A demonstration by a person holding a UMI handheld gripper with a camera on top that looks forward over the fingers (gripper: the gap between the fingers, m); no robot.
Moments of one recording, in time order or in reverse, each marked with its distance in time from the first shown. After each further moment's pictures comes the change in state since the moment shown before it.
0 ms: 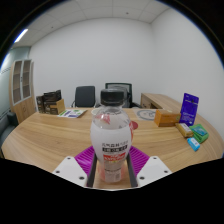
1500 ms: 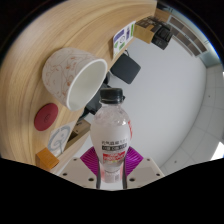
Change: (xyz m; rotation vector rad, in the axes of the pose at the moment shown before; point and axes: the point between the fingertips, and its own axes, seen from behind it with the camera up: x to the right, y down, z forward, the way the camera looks) arm 0.063 -0.209 0.195 0.018 0.469 -2.086
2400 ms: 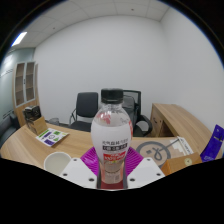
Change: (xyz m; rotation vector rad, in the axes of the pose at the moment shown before) arm -0.072 -0.026 0.014 0.162 -0.515 2.054
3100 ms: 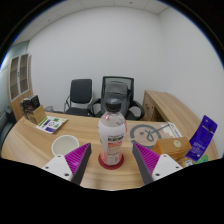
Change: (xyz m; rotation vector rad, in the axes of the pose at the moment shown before) arm -0.003 0.036 -0.059 -0.163 0.090 0.008
